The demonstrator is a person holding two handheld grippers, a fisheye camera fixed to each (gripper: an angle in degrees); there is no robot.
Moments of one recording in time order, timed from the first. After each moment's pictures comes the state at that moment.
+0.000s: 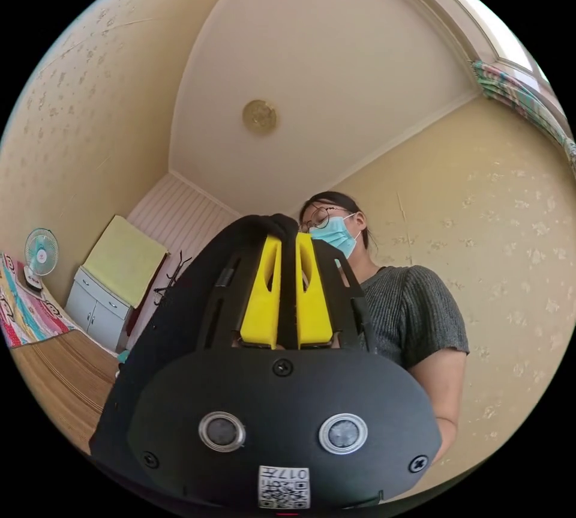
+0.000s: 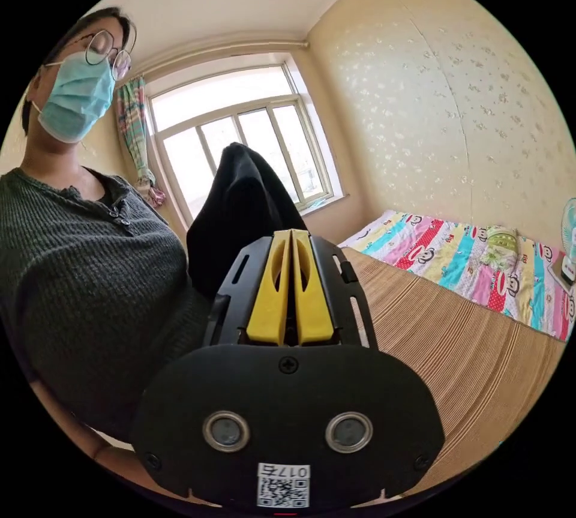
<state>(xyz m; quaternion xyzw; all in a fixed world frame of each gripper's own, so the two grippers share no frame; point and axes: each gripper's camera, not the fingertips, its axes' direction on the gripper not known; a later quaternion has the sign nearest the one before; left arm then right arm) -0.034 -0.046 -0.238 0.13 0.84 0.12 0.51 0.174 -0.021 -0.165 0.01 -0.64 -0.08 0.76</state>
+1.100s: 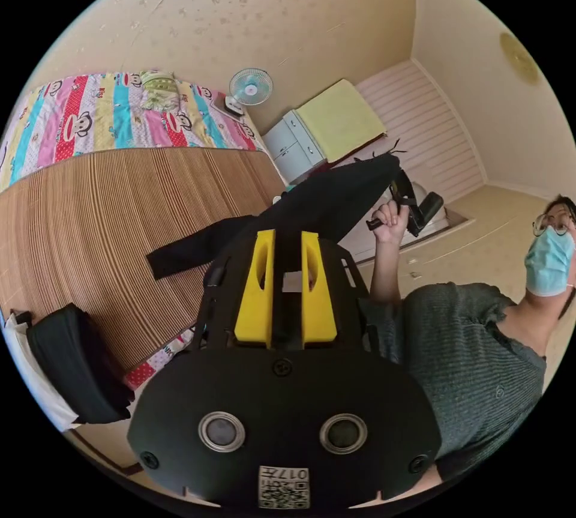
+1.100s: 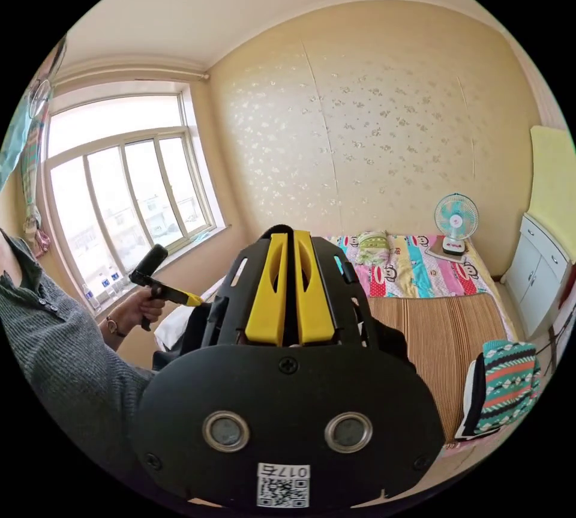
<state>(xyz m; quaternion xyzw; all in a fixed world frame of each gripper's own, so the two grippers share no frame) 0.209 0.092 -0.059 -0.23 0.39 0.10 0.89 0.207 -0.051 -0.190 0.02 -0.31 0.01 0.95</state>
